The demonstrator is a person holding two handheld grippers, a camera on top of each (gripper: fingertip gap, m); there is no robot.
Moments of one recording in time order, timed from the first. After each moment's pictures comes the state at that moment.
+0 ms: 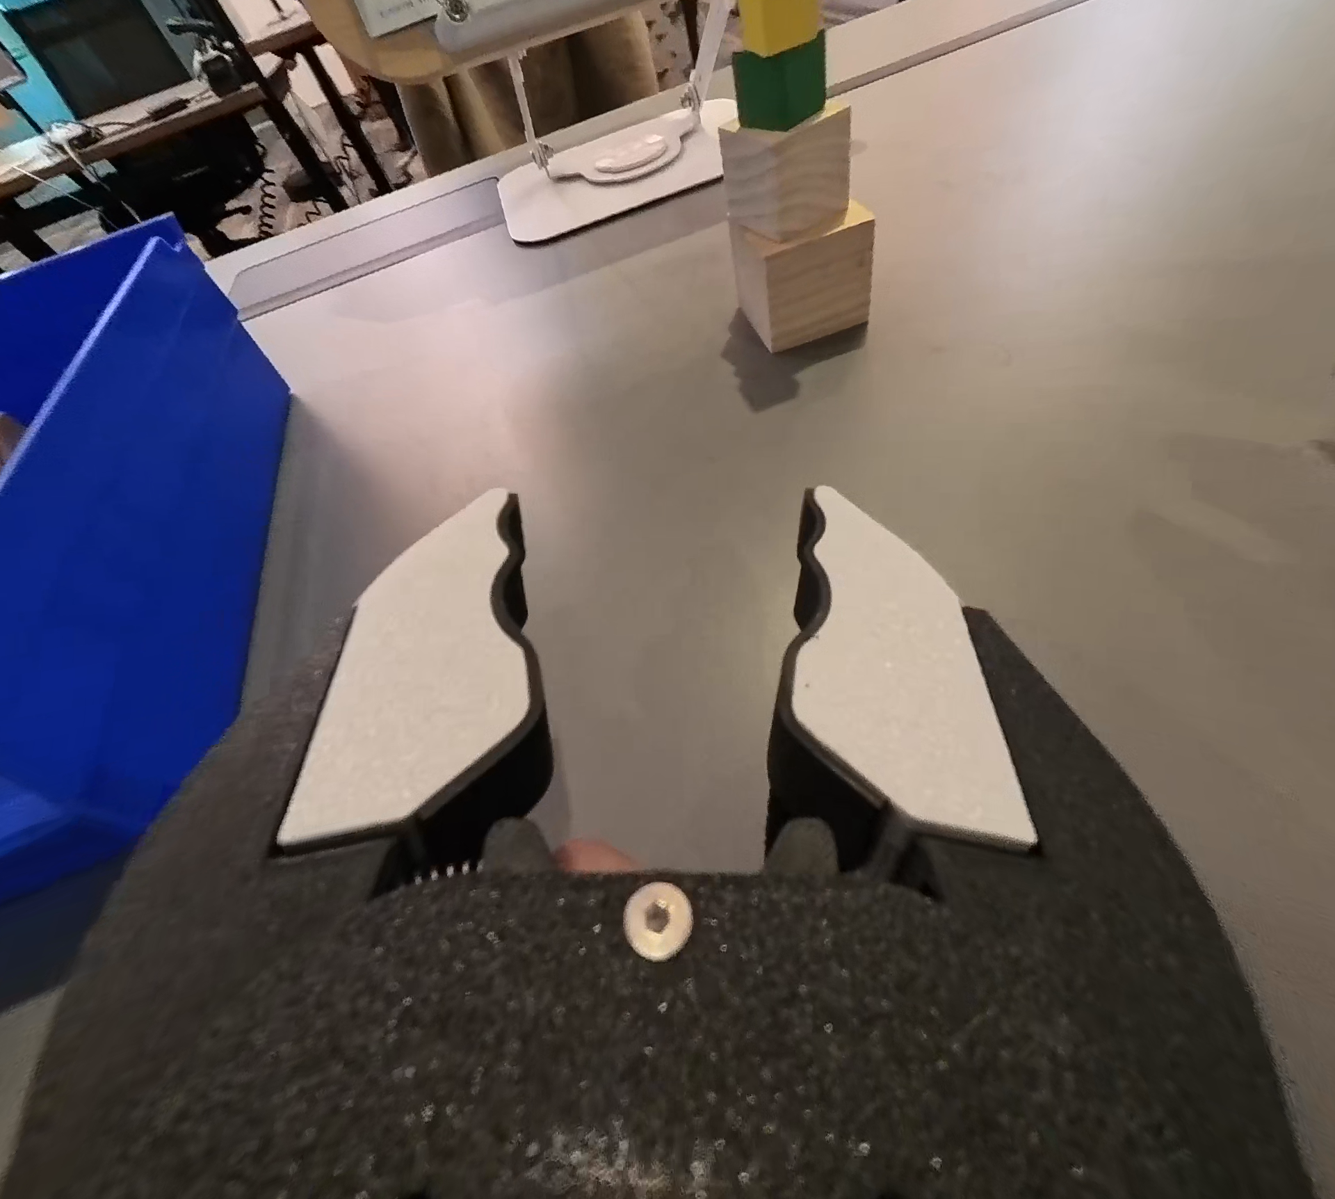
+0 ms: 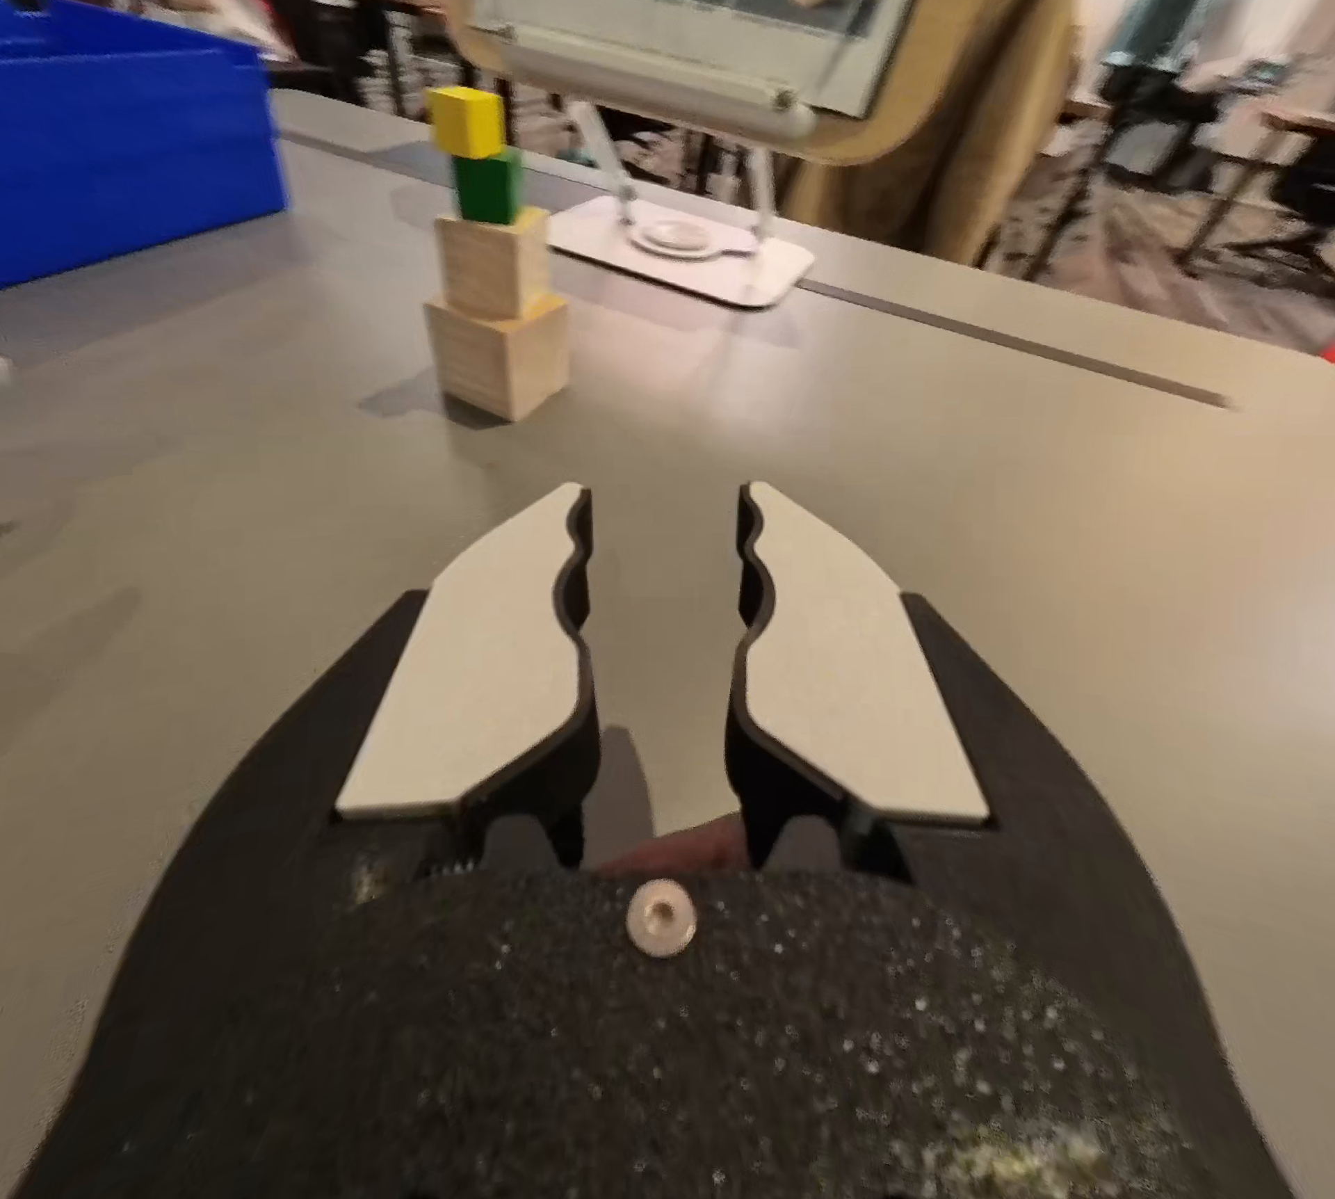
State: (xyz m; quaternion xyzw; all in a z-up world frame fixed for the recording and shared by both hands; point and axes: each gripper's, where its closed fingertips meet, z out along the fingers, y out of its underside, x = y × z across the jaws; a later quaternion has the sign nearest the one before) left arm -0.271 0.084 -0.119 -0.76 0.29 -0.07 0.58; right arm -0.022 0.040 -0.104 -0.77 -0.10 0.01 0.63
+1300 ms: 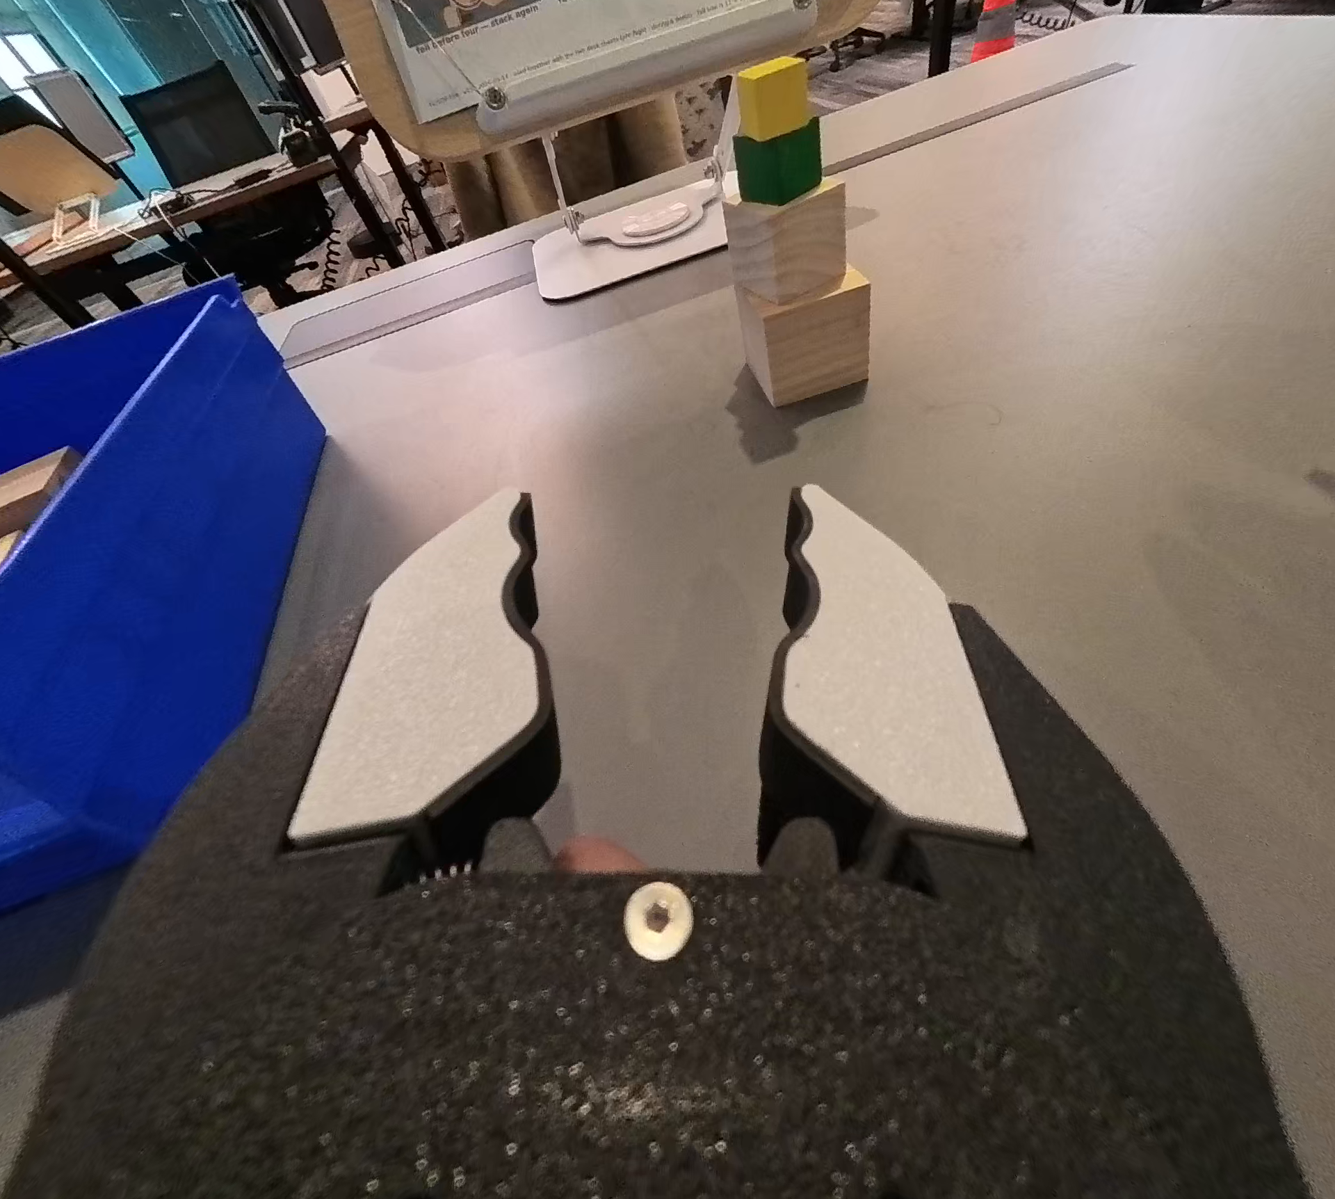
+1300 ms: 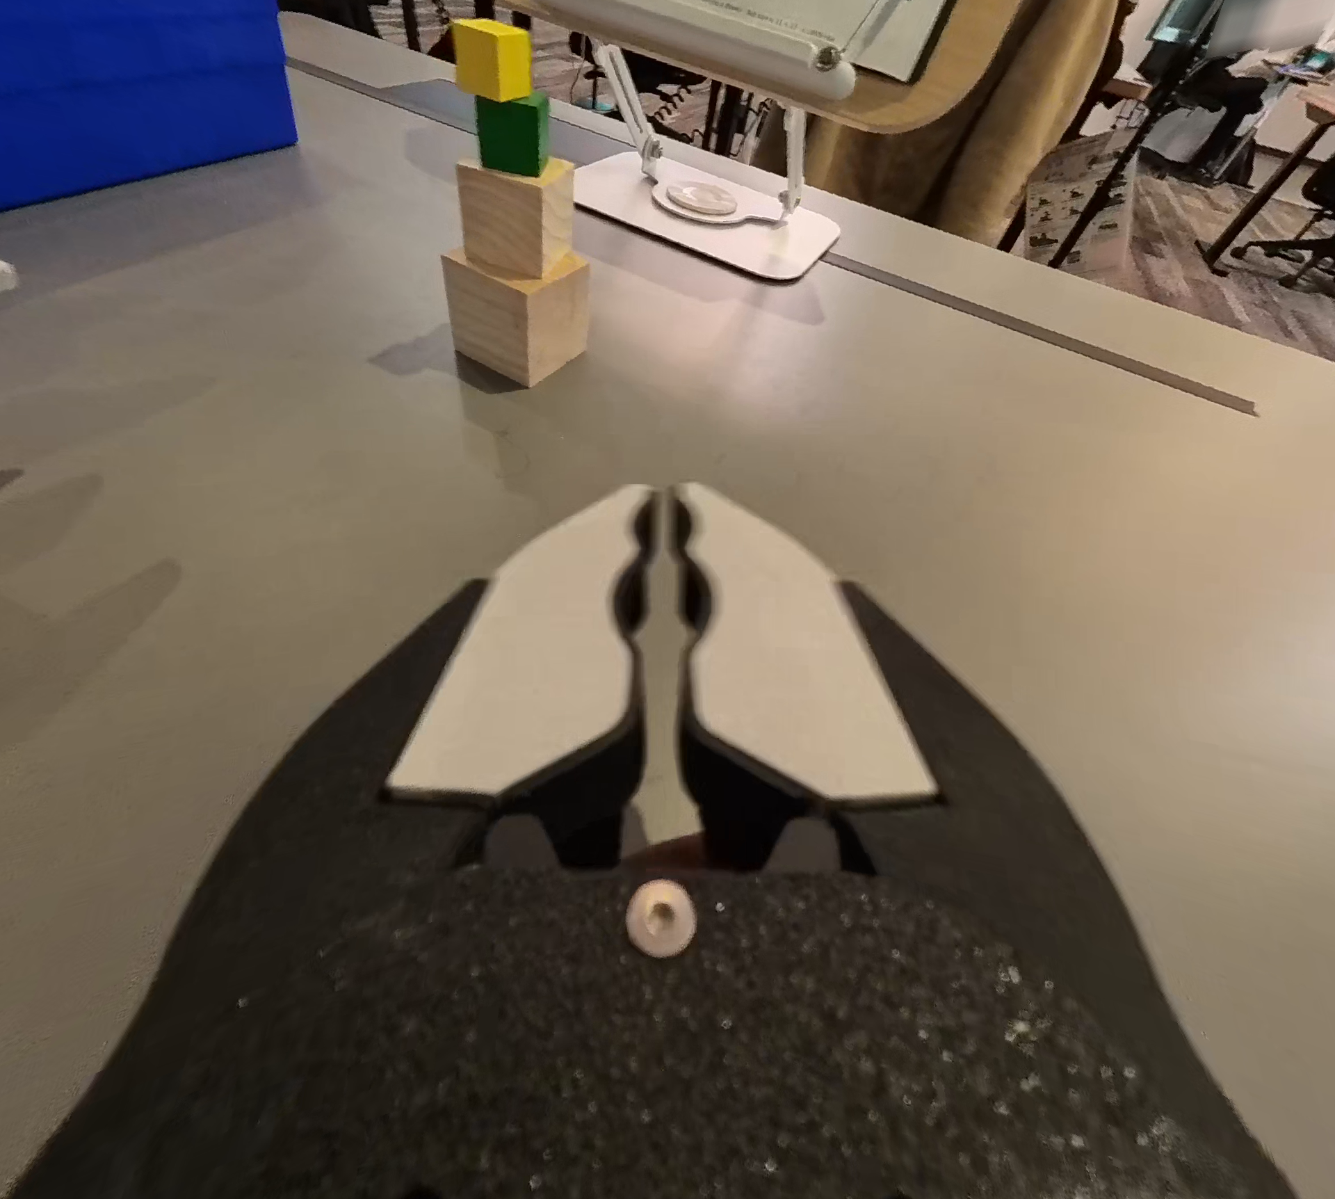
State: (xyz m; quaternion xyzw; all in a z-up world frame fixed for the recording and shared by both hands) left arm -0.260 0.082 -0.108 -0.74 0.27 -0.06 0.62; right arm -0.033 0.042 -0.112 -0.78 -0.13 0.00 0.61
